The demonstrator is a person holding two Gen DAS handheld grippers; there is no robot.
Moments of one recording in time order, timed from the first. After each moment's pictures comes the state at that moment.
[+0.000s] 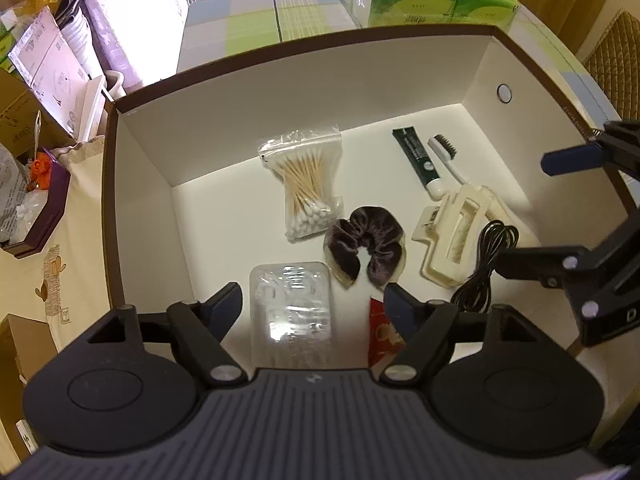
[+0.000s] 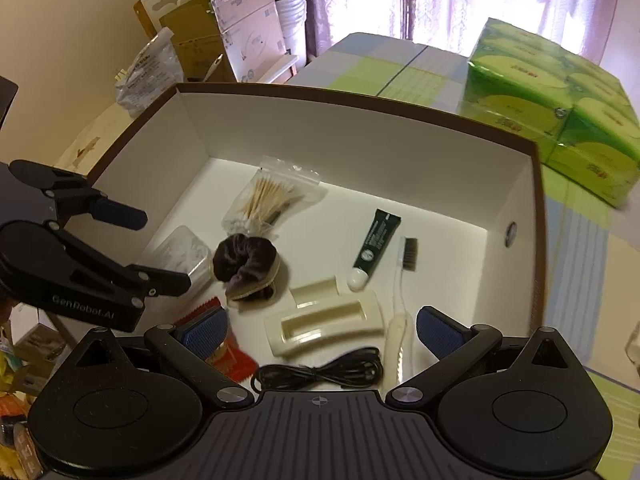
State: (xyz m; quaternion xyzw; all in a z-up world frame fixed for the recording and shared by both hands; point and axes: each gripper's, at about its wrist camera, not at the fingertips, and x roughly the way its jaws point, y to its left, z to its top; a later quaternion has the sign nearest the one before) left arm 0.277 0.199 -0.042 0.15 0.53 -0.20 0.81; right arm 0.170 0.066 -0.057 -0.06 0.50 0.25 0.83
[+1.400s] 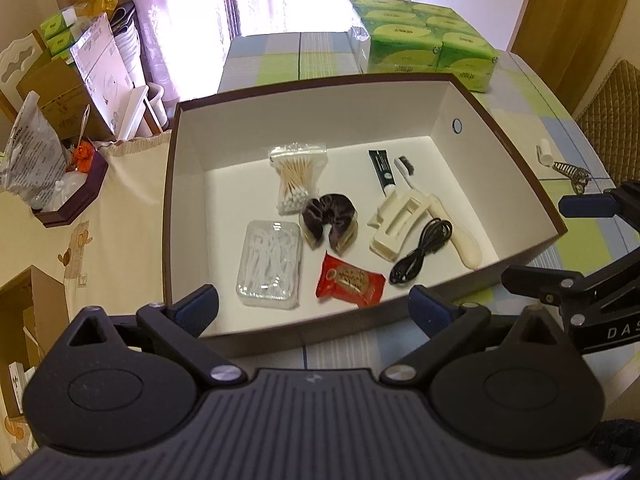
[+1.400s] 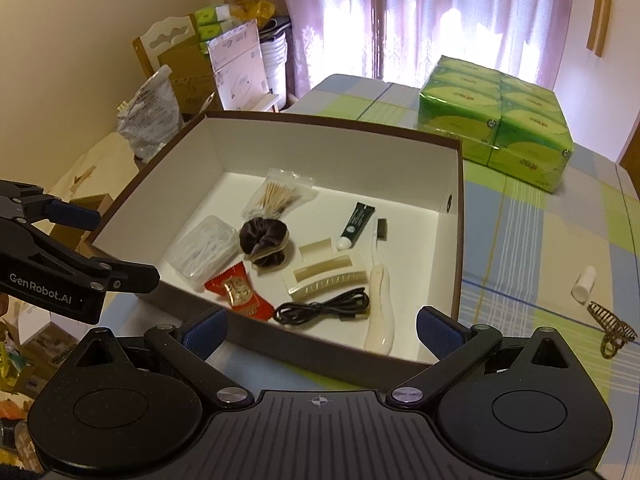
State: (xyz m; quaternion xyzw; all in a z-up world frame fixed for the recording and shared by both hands) left arm 0.173 0.208 0.025 0.10 0.49 -0.16 0.85; right arm 0.069 0.036 -0.010 -0.05 0.44 0.22 0.87
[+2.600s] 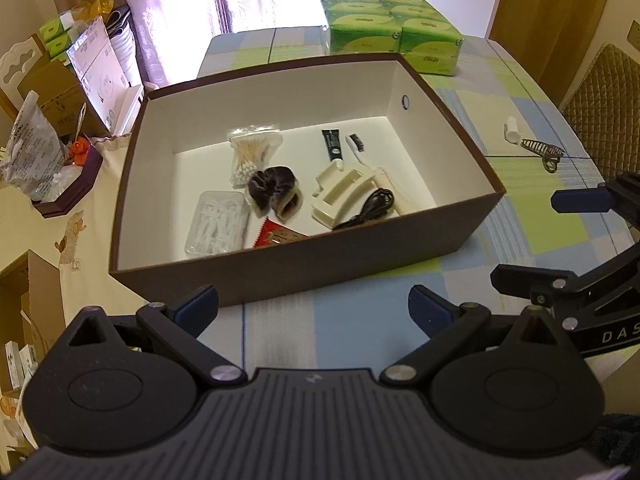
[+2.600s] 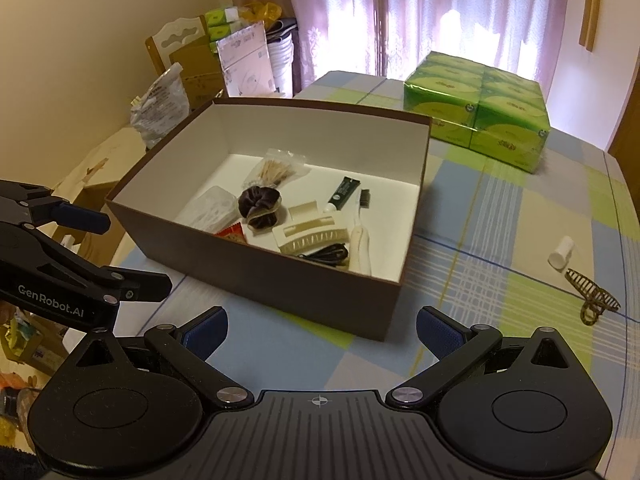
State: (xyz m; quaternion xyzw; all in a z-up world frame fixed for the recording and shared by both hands) left arm 0.114 0.160 0.030 0.11 0.49 -0.16 0.85; right arm 0.023 -0.020 -0.004 -0.05 0.44 0.24 0.87
